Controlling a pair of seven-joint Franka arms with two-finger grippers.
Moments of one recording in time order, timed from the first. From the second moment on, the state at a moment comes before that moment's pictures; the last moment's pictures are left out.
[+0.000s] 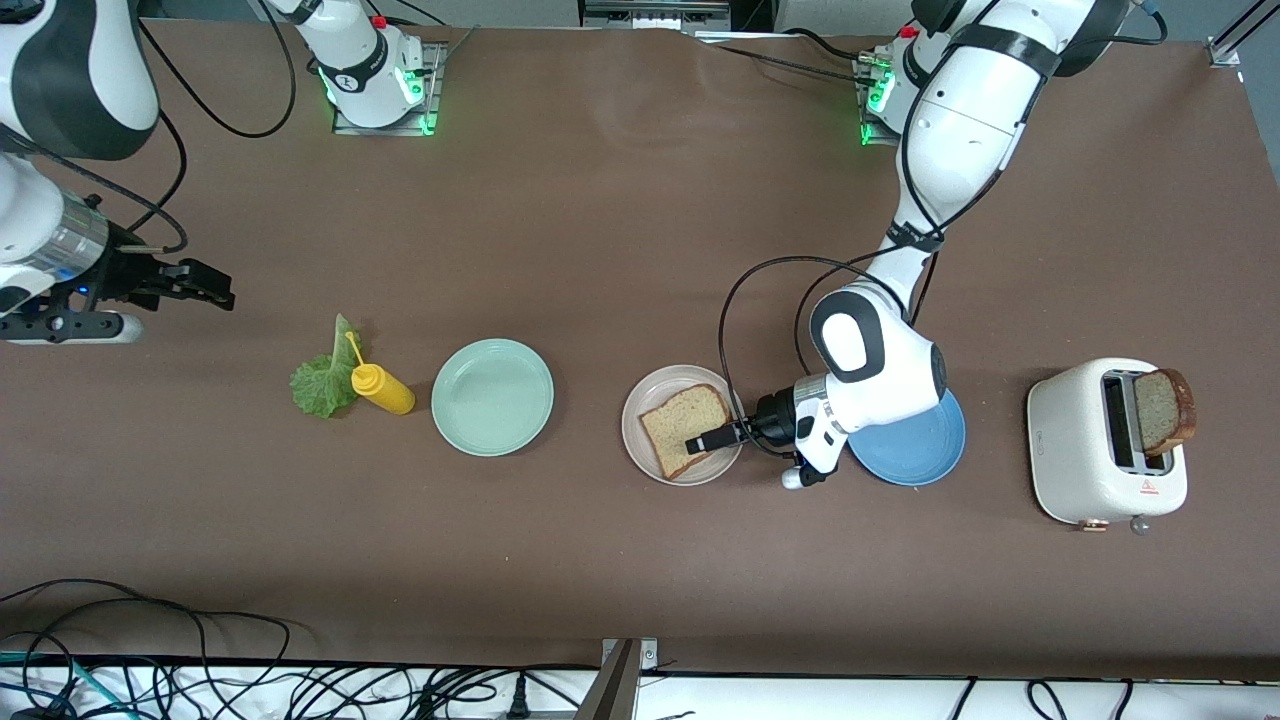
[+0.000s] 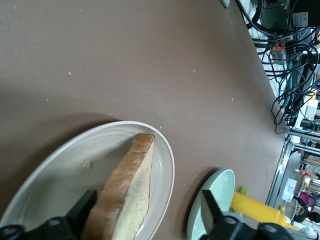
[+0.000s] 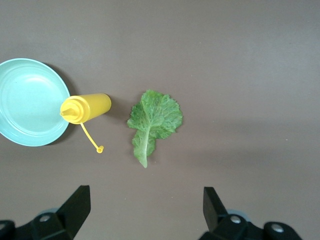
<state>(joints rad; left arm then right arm) -0.35 0.83 -0.07 -1.50 -1.24 2.45 0.18 -0.02 0.08 0.01 -1.82 0.00 1.85 -0.04</state>
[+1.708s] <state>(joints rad) -0.32 0.75 0.09 -1.49 -0.65 2.30 -0.06 -0.02 0.19 0.04 -2.41 0.00 2.68 -0.04</state>
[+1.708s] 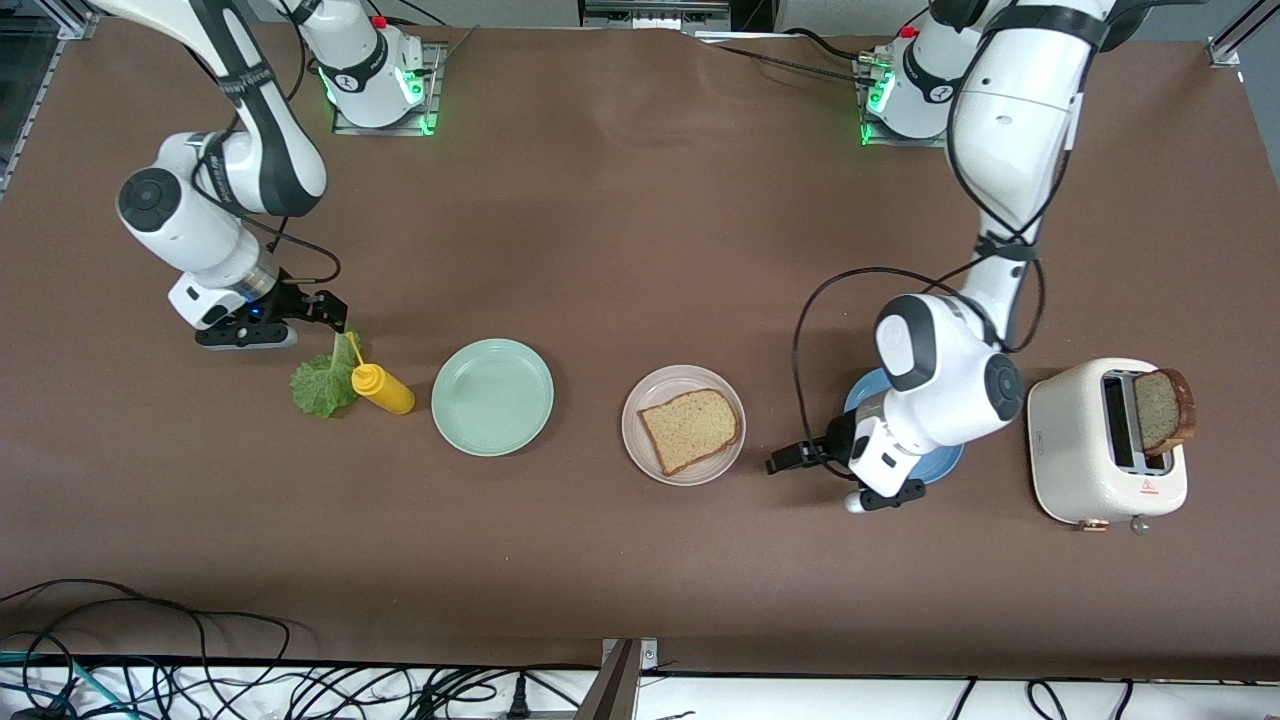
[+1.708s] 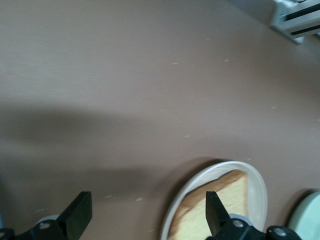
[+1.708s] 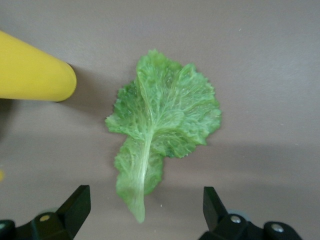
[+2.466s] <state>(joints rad) -0.26 0.63 0.23 -1.49 -0.17 1.88 -0.07 -0.02 0.33 0.04 -2.42 0.00 2.89 -0.05</state>
